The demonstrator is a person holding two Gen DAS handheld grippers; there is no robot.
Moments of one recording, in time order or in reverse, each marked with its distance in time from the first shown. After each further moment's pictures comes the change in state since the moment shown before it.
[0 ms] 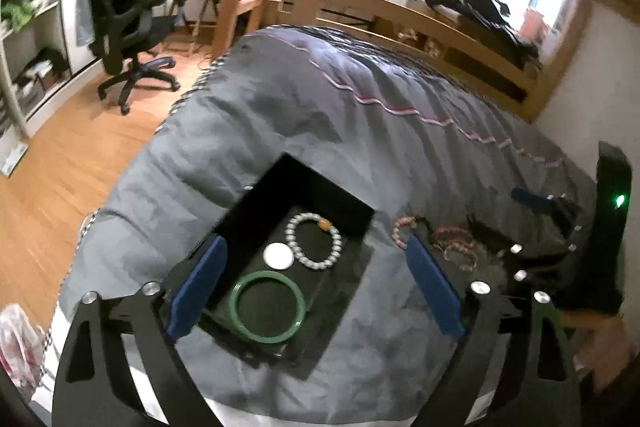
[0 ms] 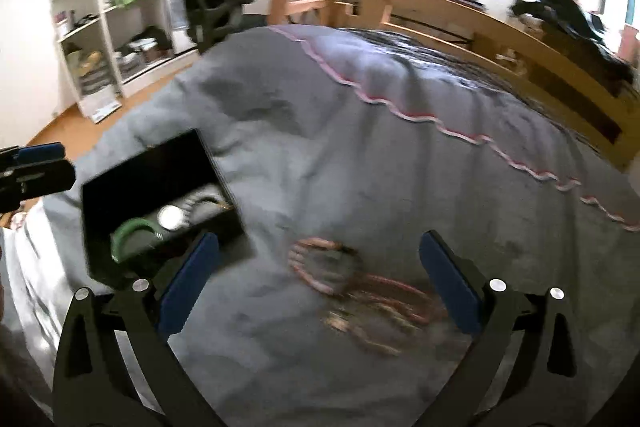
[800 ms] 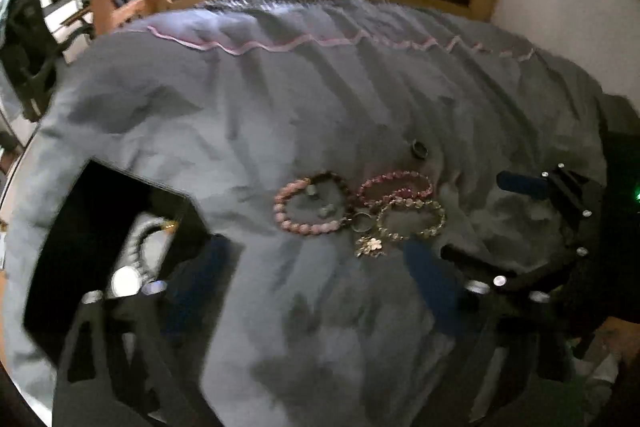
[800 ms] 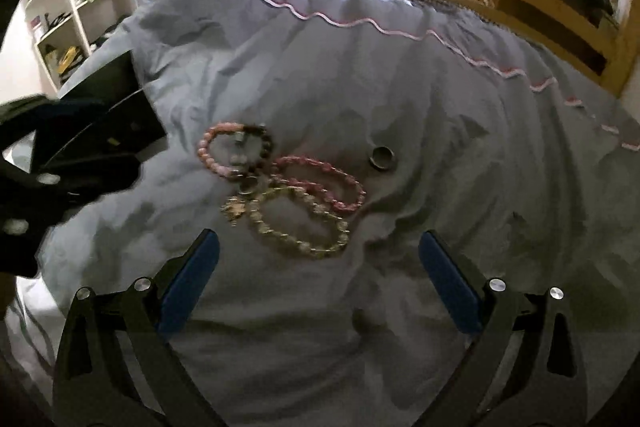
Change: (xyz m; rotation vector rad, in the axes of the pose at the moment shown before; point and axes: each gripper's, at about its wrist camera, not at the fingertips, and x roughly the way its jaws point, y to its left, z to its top) left arm 0.113 -0.135 -0.027 0.312 0.151 -0.049; right arm 0.036 -0.069 -0.089 0.105 0.119 0.022
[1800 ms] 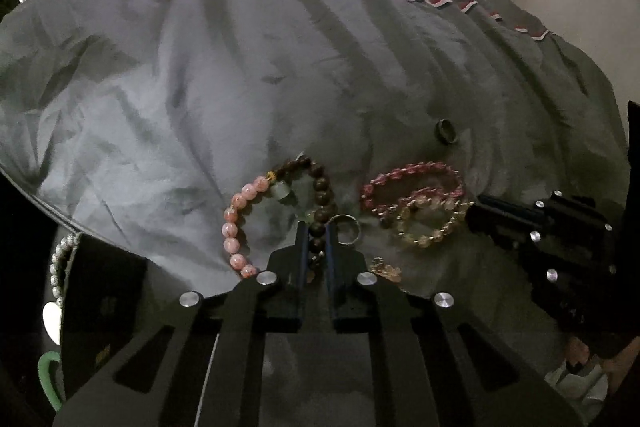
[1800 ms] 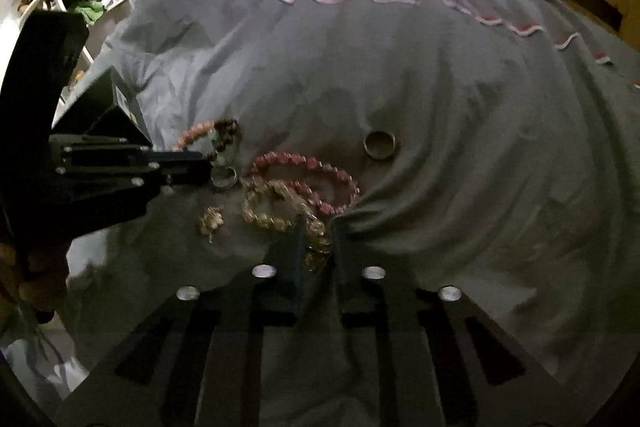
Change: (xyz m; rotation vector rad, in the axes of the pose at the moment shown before) left arm 0.072 0.008 0.018 -0.037 0.130 -0.103; right arm 0.028 -0.021 0.008 0.085 0.008 0.110
